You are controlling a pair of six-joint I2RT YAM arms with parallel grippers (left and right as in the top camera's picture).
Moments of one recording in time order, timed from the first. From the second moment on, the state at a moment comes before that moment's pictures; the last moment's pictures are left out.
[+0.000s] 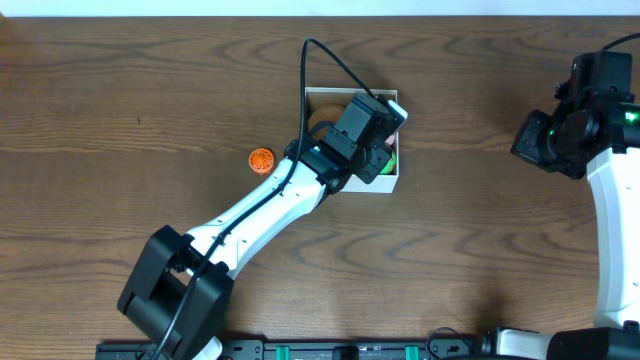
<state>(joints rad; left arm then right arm) -0.70 1.78 1.31 -0.40 0.02 0.05 -0.14 1.49 1.48 -1.21 -0.03 0.36</state>
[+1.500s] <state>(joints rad) -0.70 1.82 1.32 -0.22 0.02 0.09 -0.14 1.49 1.48 -1.21 -0.03 0.36</state>
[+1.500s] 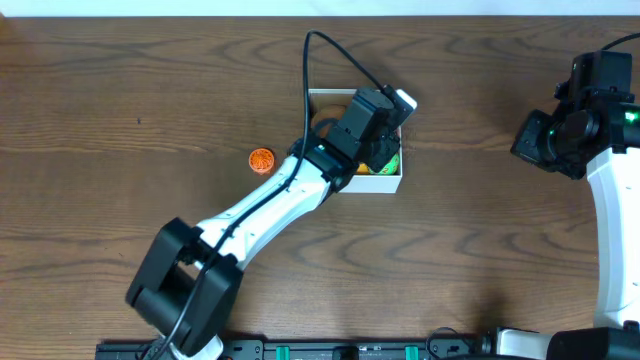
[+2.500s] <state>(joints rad) -0.58 2.04 1.32 -0.15 0.02 0.13 -0.14 1.49 1.48 -1.21 -0.10 0.36</state>
